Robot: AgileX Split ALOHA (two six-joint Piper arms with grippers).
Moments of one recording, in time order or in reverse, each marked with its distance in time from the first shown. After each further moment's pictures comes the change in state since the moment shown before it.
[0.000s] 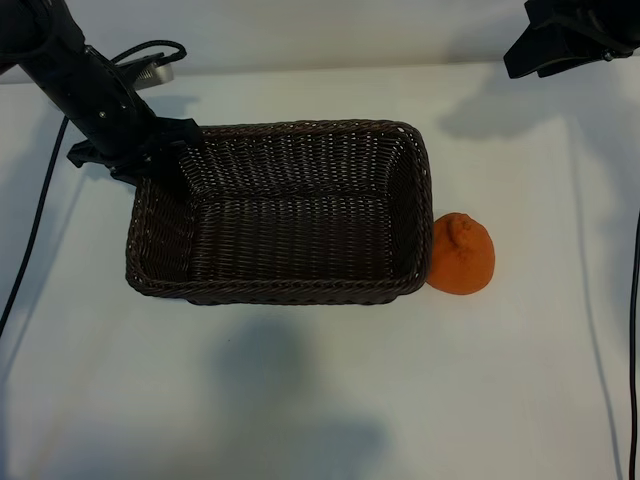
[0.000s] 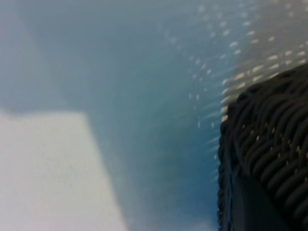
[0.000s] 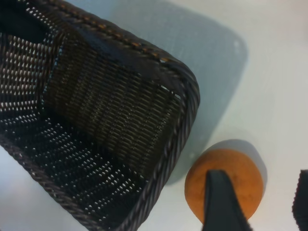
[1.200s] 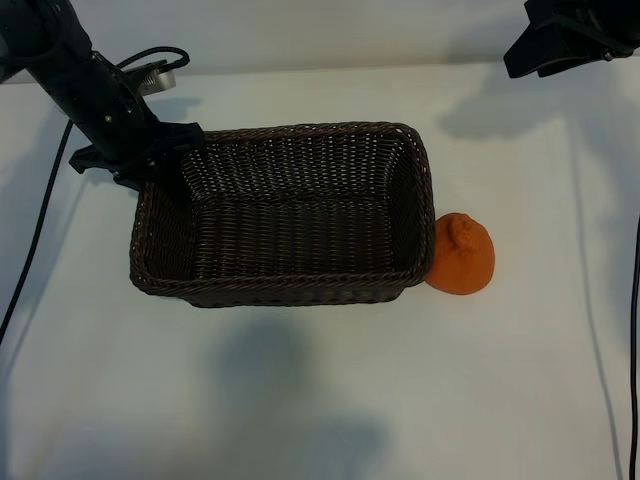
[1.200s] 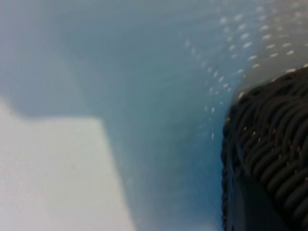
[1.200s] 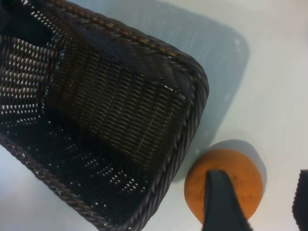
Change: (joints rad) left arm -0.005 0.021 -0.006 0.018 0.000 -0.046; right arm 0.000 0.000 0.000 0.000 -0.001 0.000
